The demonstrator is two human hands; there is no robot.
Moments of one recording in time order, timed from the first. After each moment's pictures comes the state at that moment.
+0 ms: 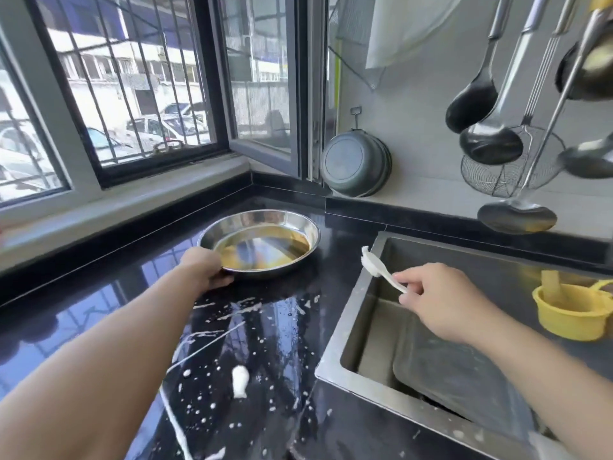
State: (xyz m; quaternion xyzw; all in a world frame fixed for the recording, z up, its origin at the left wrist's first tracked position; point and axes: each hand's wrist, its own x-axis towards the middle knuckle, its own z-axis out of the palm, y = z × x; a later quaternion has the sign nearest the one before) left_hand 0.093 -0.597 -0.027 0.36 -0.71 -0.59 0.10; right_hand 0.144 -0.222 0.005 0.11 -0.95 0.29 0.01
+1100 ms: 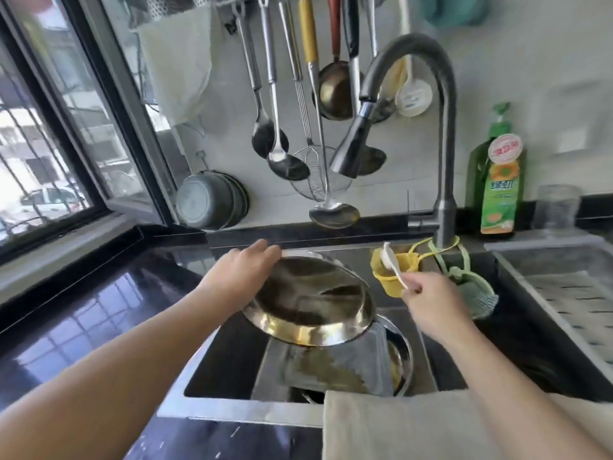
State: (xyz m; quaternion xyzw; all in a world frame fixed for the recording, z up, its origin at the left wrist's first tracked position) left_hand 0.100 -0.292 0.030 -0.26 -0.93 0.10 0.23; right_hand 0.174 0.016 -0.046 -0.11 -0.89 0.42 0.17
